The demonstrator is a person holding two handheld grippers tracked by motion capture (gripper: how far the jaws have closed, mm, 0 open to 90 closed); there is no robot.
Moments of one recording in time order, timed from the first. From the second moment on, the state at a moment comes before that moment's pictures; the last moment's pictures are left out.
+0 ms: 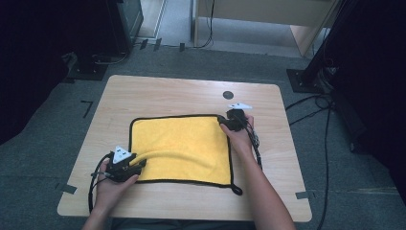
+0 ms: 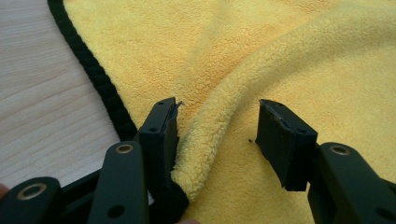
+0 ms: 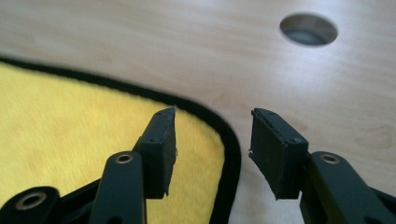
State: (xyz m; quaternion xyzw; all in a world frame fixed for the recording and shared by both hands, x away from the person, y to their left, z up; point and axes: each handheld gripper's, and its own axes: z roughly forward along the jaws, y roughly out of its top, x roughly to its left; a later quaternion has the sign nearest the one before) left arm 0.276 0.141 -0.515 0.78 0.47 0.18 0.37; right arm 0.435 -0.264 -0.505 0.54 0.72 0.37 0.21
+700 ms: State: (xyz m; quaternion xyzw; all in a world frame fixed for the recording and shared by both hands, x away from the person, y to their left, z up) left arm 0.352 0.149 -0.492 0.72 0.53 0.22 0.39; right arm 0.438 -0.269 -0.519 0.52 0.74 0.34 0.25
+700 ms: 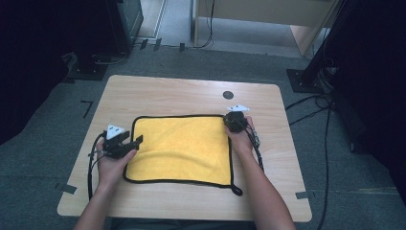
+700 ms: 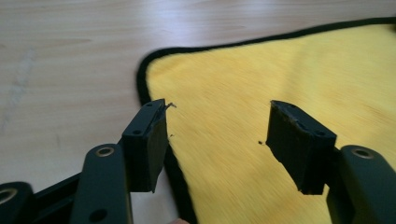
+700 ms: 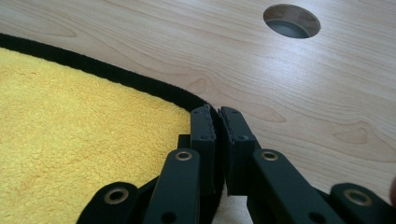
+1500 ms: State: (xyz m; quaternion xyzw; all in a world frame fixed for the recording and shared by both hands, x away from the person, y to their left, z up) left arm 0.451 0.119 -0.510 0.71 0.57 0.24 0.34; right arm 0.452 -0.307 -0.515 0.57 0.71 0.34 0.24
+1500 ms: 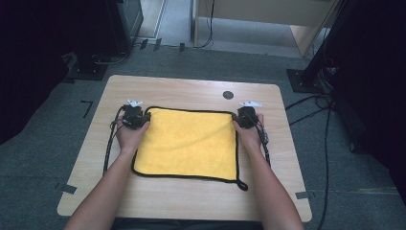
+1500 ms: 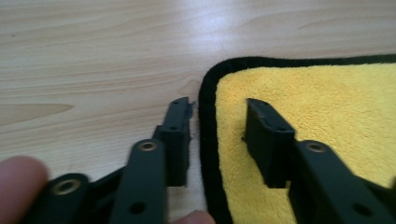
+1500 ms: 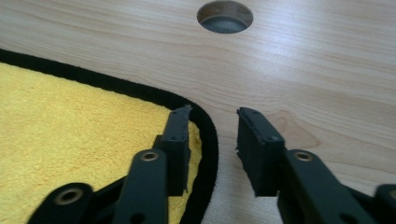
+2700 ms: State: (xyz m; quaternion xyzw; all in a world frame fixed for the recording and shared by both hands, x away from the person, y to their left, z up) left arm 0.272 0.143 -0.508 0.74 0.53 0.21 0.37; right arm 0.355 -0.251 -0.483 0.51 0.72 0.42 0.20
